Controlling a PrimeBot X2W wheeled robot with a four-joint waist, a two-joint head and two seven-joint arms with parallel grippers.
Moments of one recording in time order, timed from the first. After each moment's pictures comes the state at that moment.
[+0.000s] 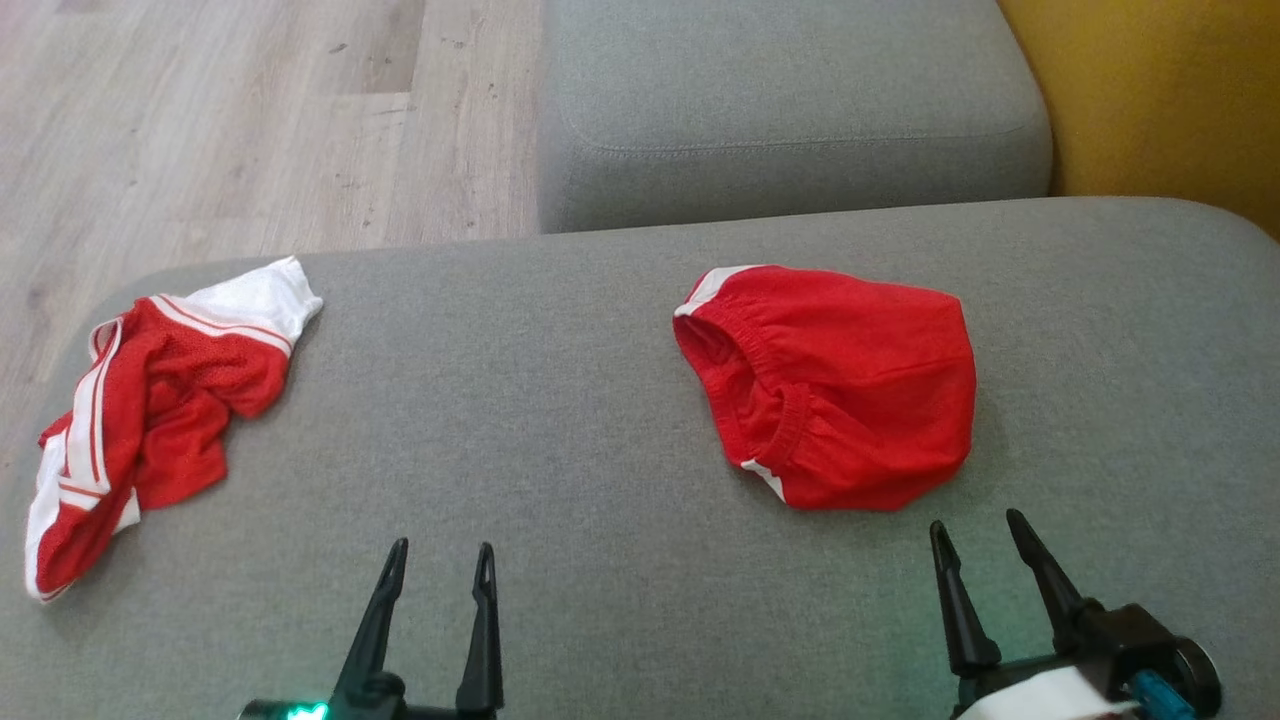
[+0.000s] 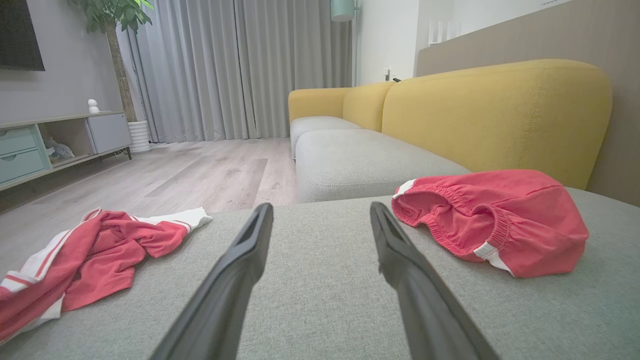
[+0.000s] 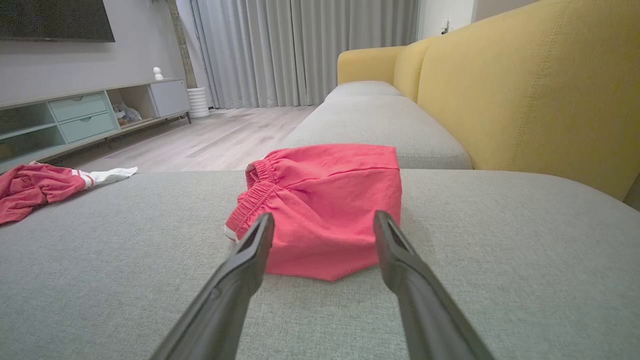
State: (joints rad) left arm 0.19 0.05 -0.28 0.06 -0.07 0.12 -0.25; right arm 0.14 -0.05 0.08 0.23 0.05 0.12 -0.26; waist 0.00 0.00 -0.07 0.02
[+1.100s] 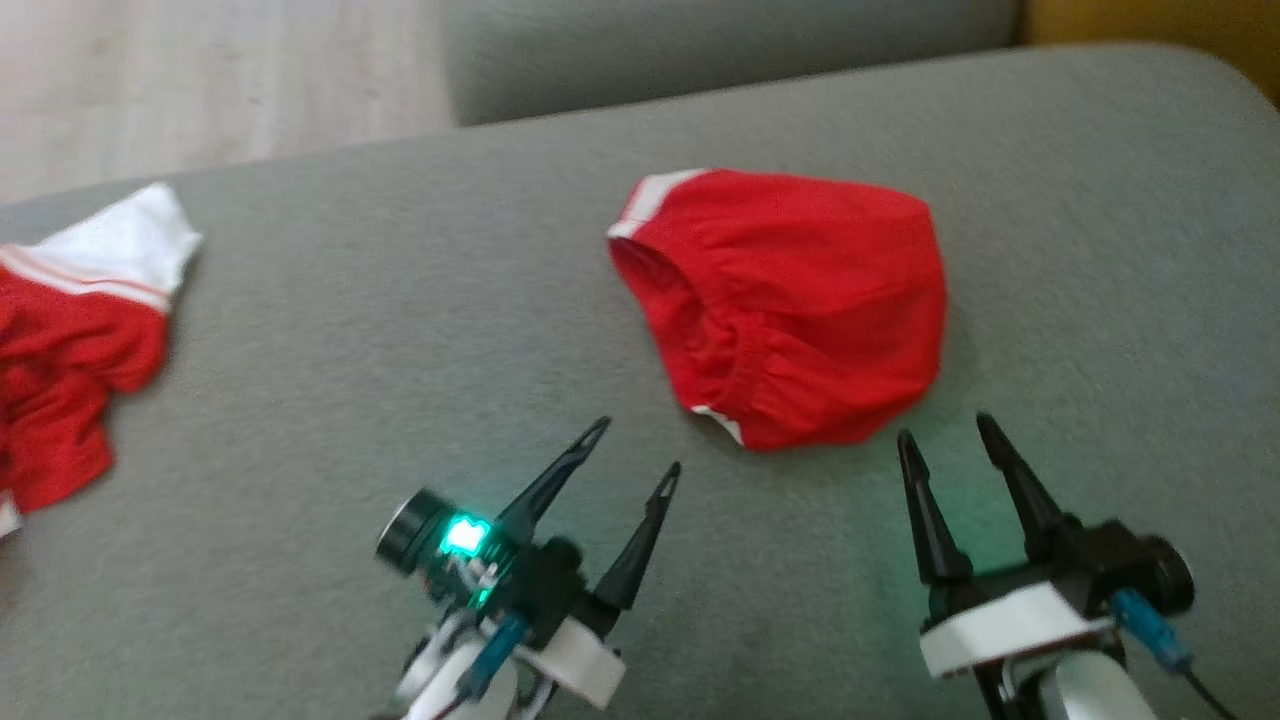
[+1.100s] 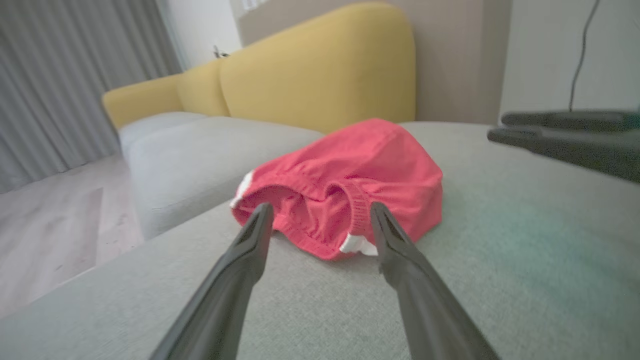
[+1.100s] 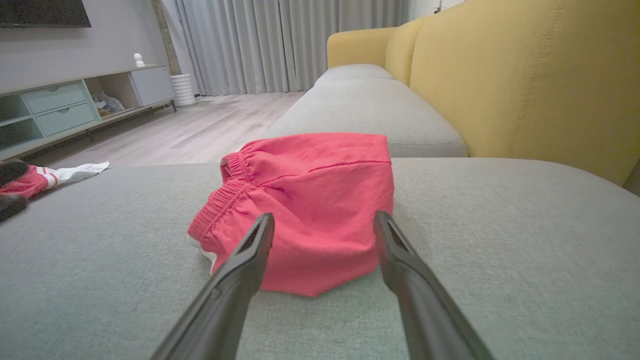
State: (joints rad) left arm -0.15 0.06 -0.50 0.27 0.06 -0.04 -0.25; right arm 0.04 -0.05 0.12 0.21 0.05 0.12 -0.26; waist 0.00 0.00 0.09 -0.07
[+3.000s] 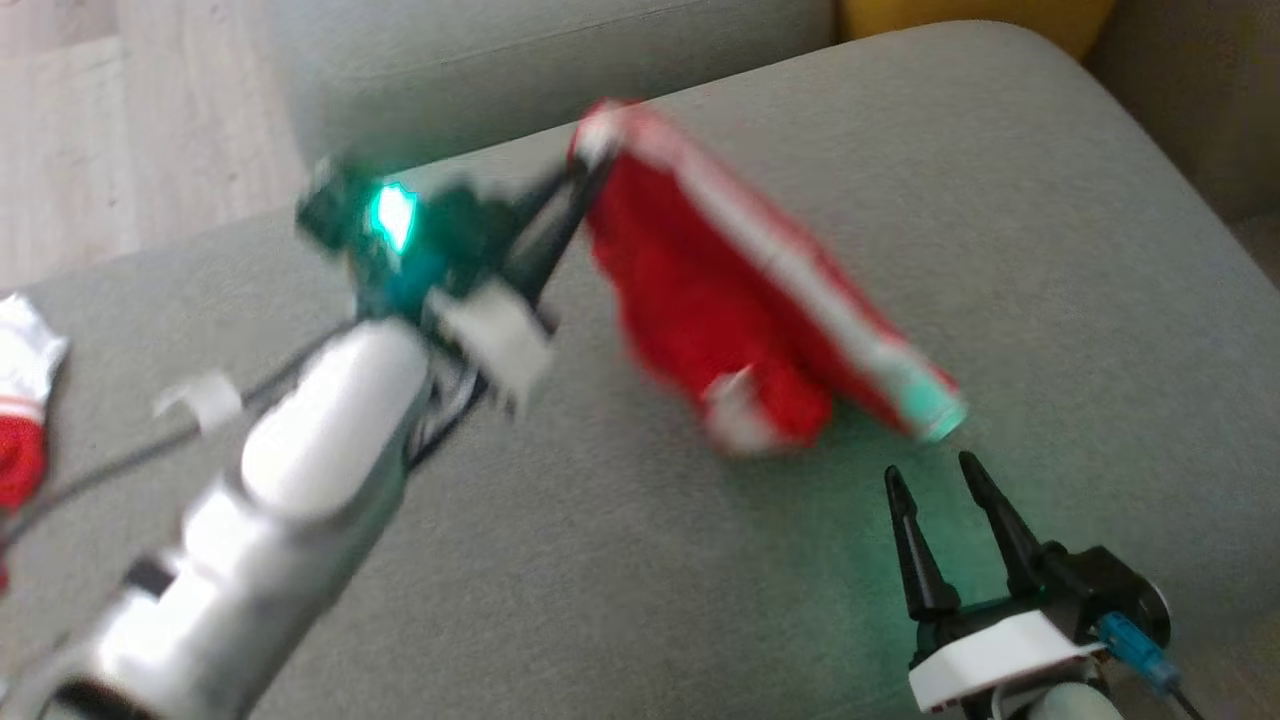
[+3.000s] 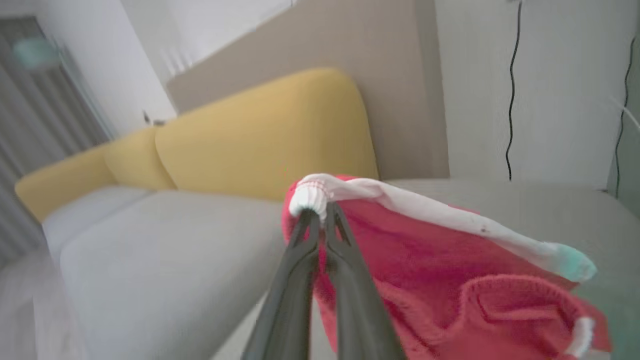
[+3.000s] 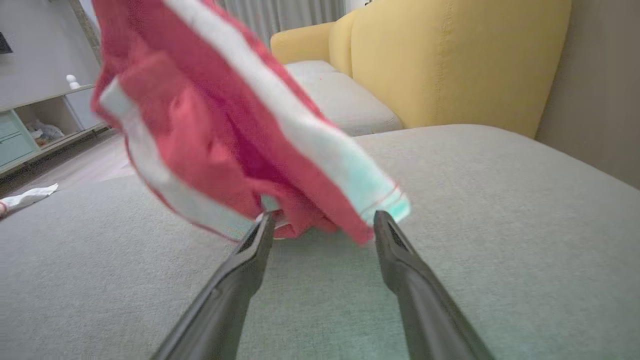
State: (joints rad) left arm -0.86 0.25 -0.81 0.49 -0.40 -0.13 -0.08; right arm 0.04 -0.05 0.16 0.25 0.11 0.12 -0.26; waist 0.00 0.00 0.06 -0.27
